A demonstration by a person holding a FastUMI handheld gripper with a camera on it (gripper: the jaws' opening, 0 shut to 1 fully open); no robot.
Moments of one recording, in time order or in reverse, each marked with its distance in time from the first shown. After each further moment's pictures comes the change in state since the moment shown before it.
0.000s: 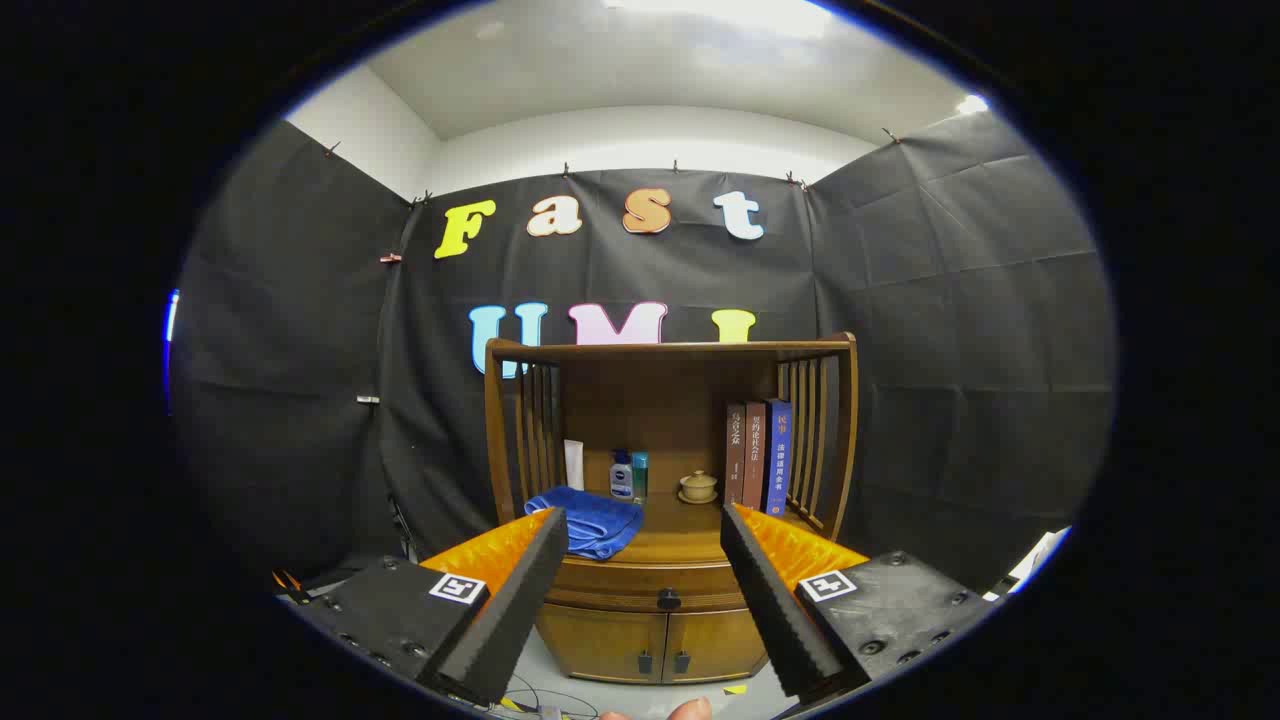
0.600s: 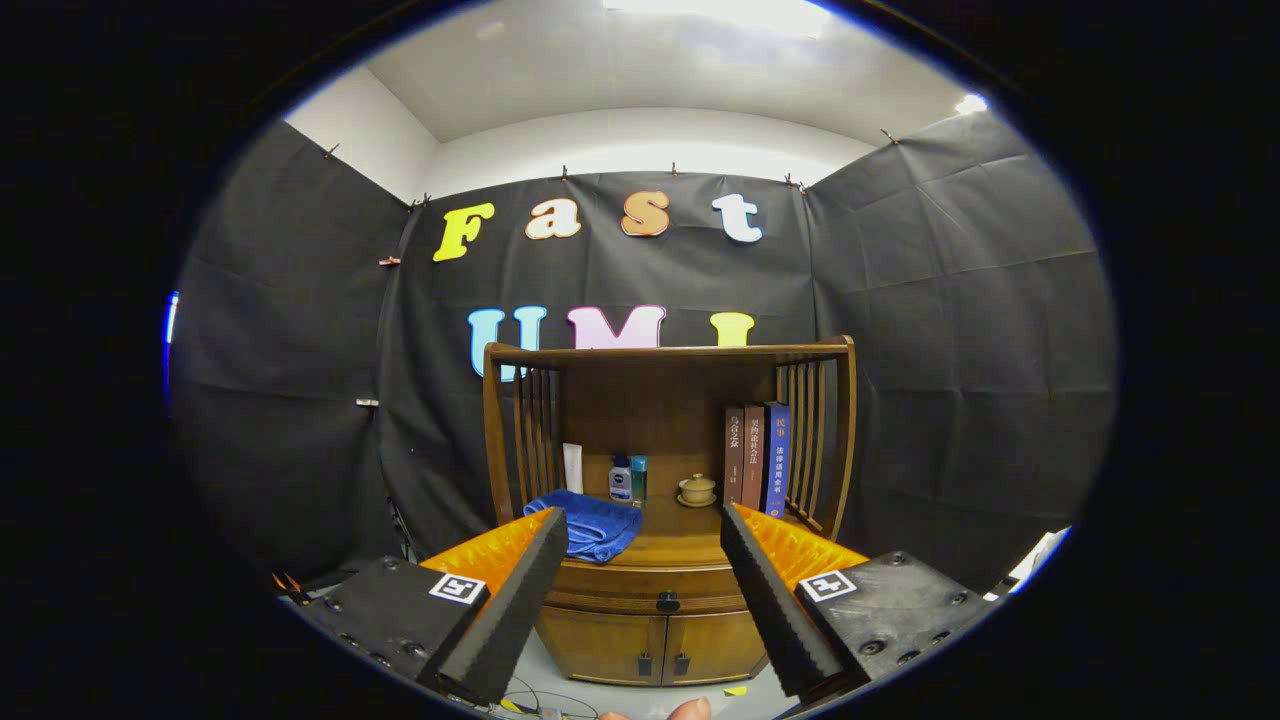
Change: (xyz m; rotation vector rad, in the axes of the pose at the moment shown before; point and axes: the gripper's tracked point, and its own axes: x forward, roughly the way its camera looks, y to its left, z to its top) arm 0.001 0.000 0.004 0.003 -0.006 -0.002
